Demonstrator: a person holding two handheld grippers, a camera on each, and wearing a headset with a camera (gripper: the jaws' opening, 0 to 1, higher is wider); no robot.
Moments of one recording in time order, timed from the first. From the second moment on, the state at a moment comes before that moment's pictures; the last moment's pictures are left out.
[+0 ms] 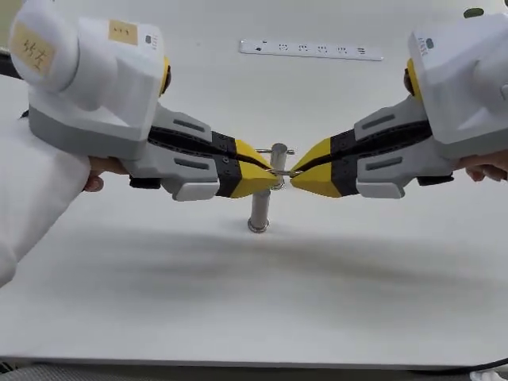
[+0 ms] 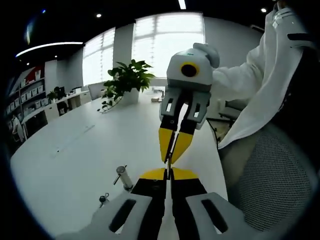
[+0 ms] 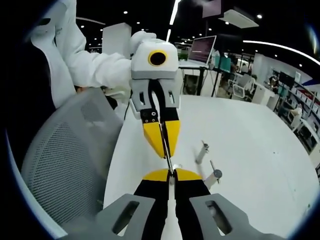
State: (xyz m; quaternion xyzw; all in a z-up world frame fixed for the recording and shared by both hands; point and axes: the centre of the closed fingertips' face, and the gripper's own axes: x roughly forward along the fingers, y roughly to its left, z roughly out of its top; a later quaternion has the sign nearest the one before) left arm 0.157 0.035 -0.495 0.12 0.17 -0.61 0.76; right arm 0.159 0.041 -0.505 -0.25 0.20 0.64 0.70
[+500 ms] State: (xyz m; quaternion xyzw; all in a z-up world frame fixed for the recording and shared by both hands) left arm 0.166 0.040 -0.515 0.13 0.21 -0.58 0.78; right arm 0.169 0.026 -0.518 -0.26 0.21 0.62 0.71
